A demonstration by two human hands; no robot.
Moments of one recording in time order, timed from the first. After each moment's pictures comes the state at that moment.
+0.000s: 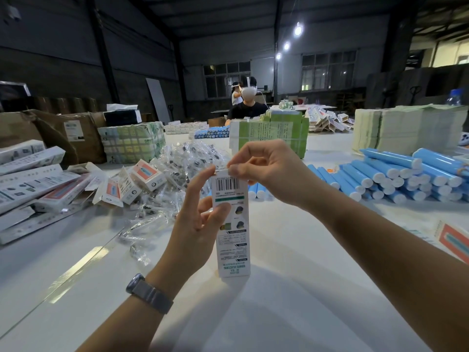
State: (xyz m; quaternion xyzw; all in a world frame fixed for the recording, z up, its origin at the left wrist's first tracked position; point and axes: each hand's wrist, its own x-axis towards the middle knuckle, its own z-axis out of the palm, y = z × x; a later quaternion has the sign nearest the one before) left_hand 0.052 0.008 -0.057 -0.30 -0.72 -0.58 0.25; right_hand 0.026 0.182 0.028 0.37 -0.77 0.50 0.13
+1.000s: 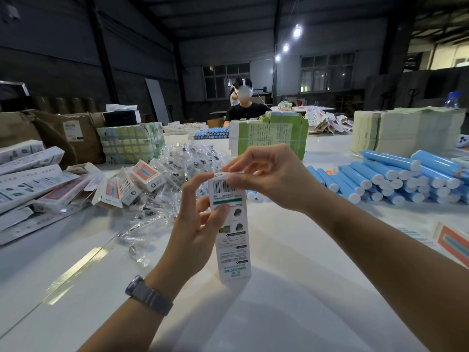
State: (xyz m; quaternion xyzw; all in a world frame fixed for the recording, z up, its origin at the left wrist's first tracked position) left_hand 0.051 0.007 -0.059 -0.30 -0.71 -0.58 0.25; right_hand 0.020 0.188 0.020 0.41 -0.76 0.49 0.15
